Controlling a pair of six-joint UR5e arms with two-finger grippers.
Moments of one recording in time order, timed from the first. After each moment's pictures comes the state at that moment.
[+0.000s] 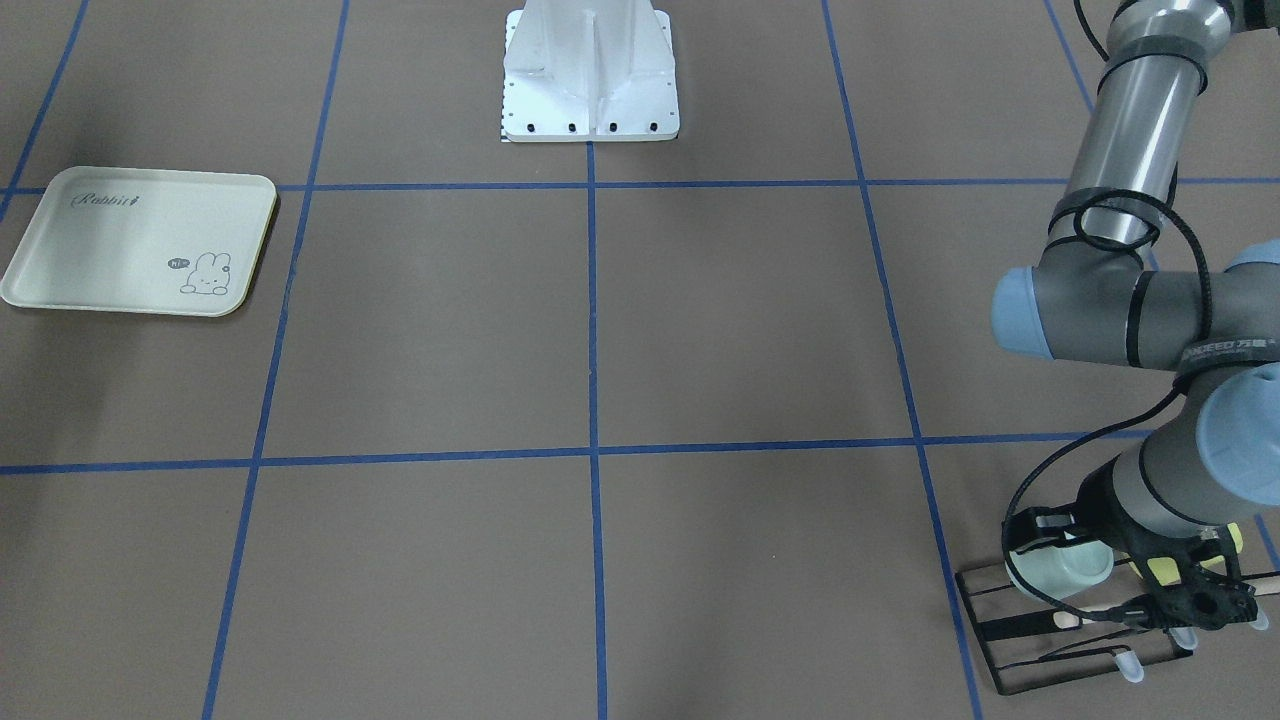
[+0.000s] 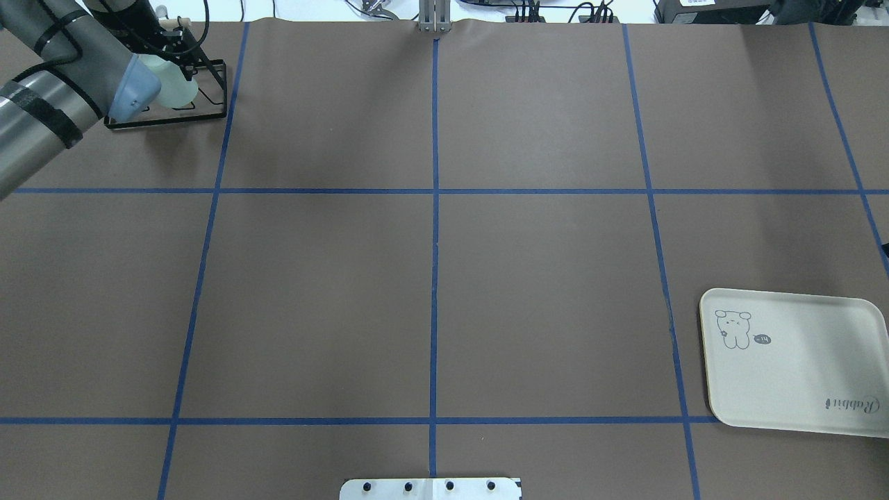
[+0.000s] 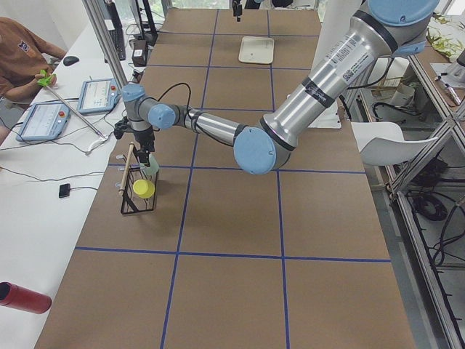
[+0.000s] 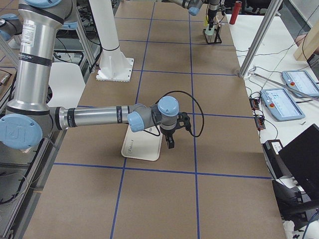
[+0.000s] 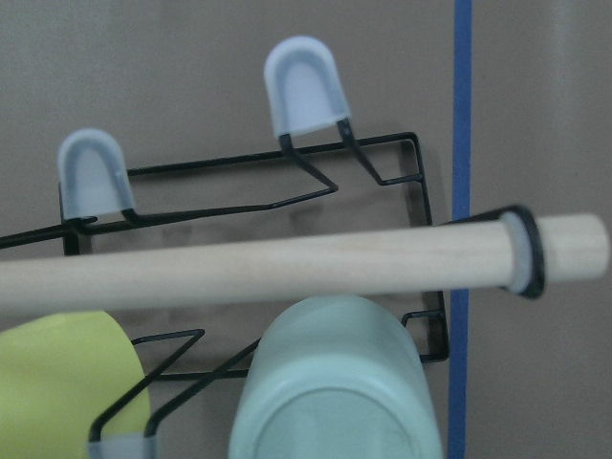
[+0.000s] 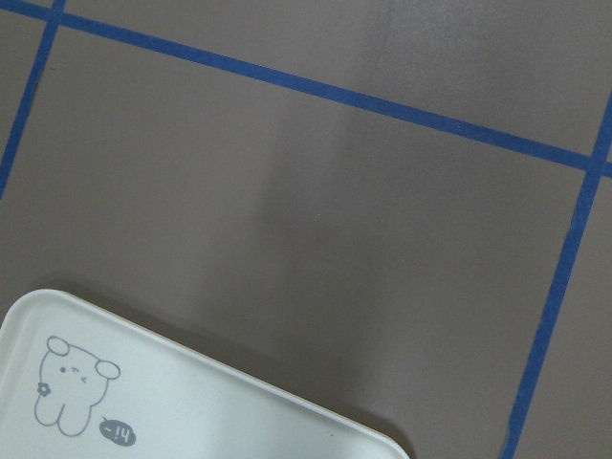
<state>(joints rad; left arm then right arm) -1.12 -2.34 -1.07 -1.70 -2.13 -0.60 1.32 -1.77 1.84 -1.31 2.39 0.12</state>
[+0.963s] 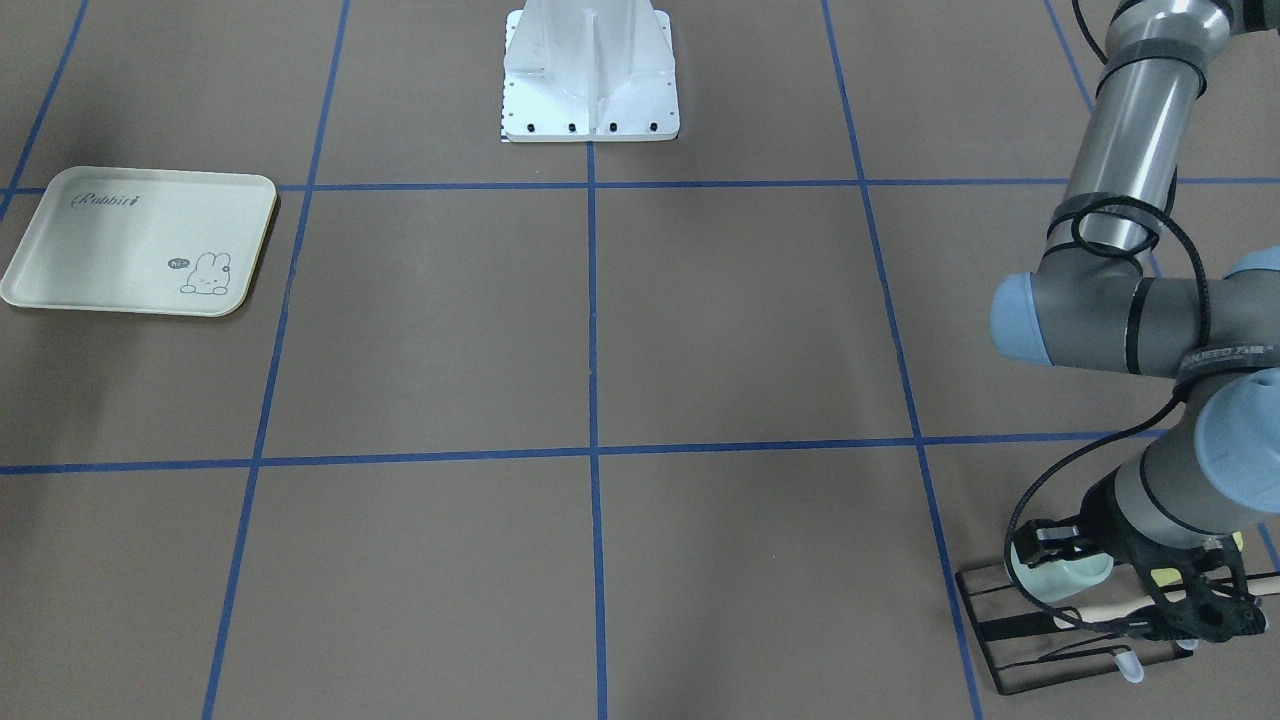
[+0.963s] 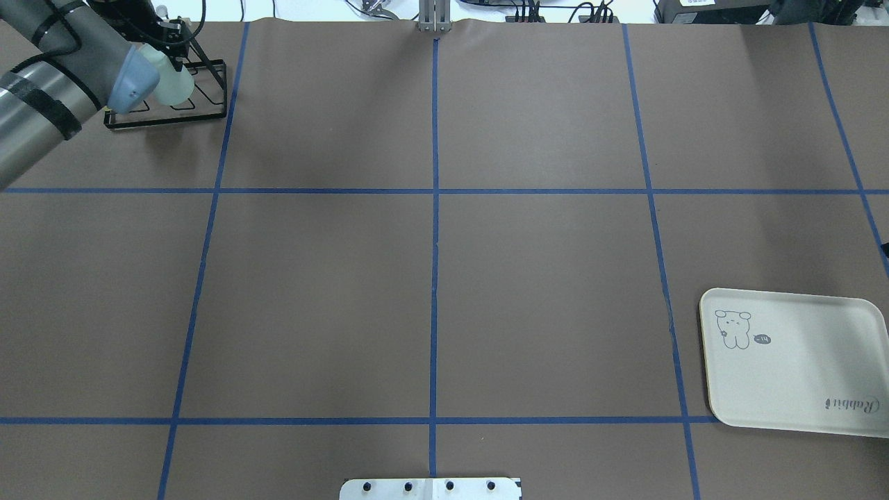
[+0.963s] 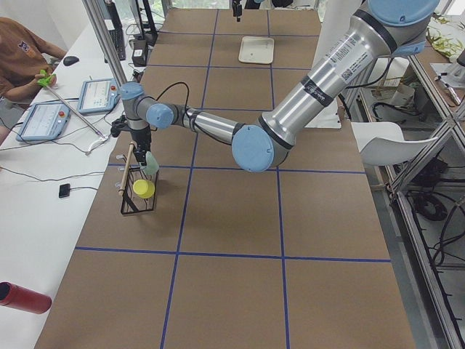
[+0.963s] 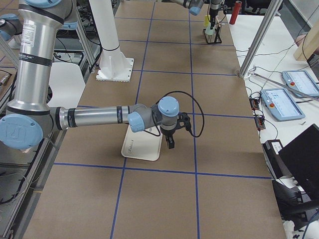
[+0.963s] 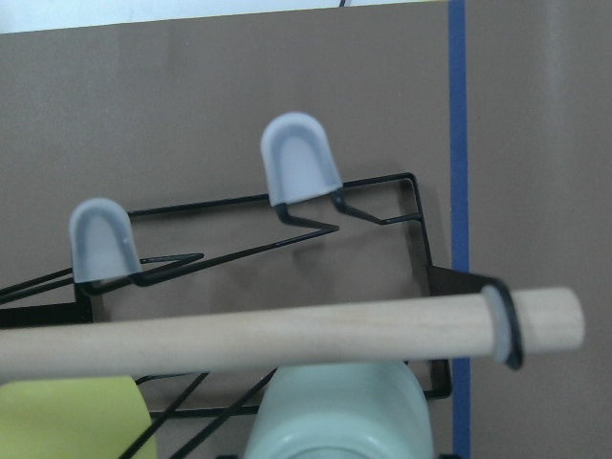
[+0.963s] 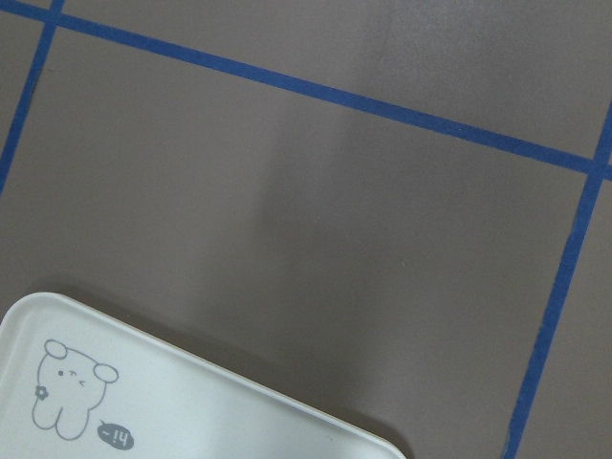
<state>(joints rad) -1.15 -2.35 -1.06 -1.71 -2.10 -0.59 1.32 -1.77 1.83 -1.31 2.39 0.12</state>
